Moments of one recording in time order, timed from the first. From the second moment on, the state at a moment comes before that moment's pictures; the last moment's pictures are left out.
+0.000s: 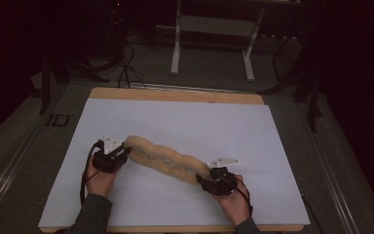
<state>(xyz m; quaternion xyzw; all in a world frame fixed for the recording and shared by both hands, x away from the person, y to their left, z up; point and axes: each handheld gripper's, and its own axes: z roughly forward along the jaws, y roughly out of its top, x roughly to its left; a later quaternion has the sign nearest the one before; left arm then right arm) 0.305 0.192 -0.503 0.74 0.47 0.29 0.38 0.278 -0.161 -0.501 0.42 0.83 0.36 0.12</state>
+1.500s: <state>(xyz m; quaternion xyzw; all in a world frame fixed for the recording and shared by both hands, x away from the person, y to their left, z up) 0.289 0.167 -0.482 0.72 0.47 0.34 0.39 0.299 -0.189 -0.477 0.42 0.81 0.38 0.15</state>
